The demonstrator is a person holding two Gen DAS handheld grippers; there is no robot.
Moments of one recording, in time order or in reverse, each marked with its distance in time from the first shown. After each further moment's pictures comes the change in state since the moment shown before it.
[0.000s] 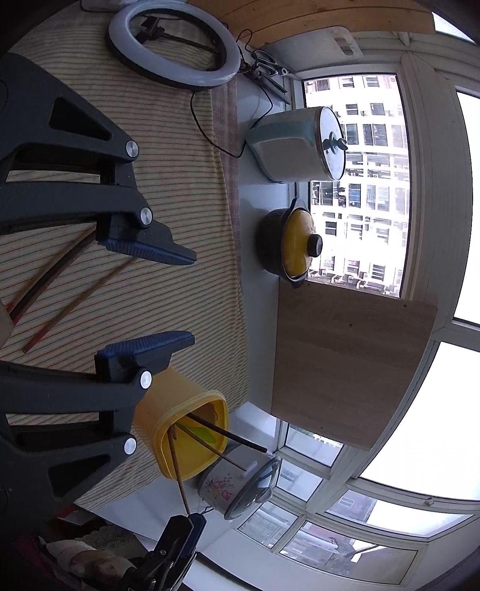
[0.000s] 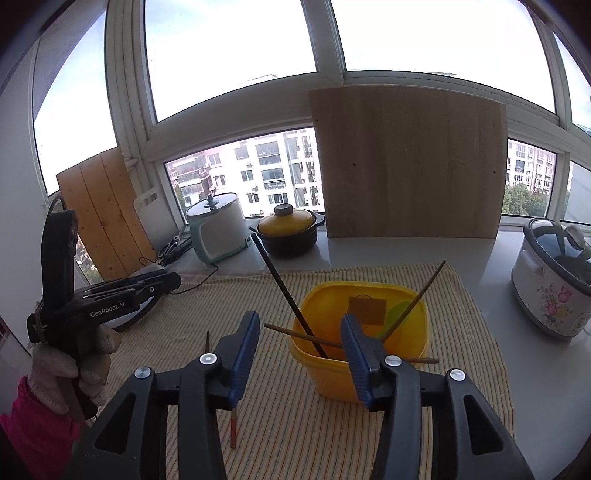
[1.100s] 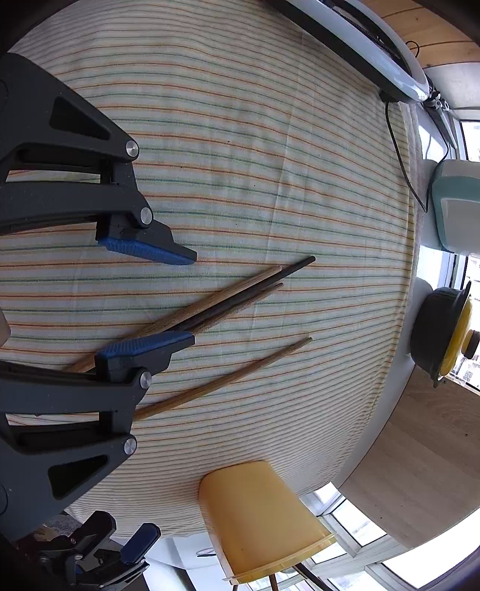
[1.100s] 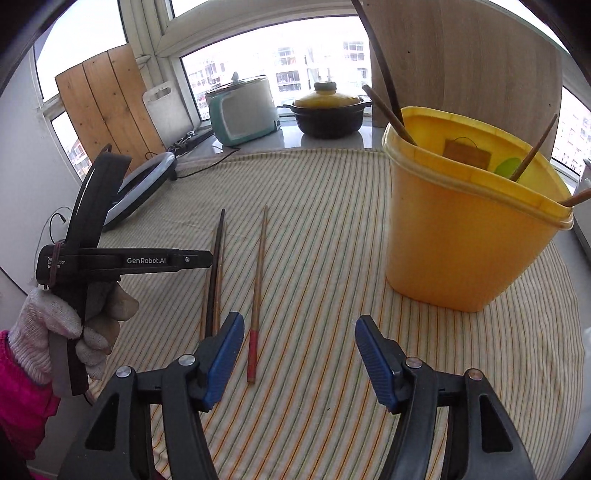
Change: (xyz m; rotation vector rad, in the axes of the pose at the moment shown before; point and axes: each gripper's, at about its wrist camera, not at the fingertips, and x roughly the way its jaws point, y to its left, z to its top) left arm 0.097 0.066 -0.109 -0.233 0.399 0.120; right arm 0.097 0.035 -0.107 -0.033 0.311 0.038
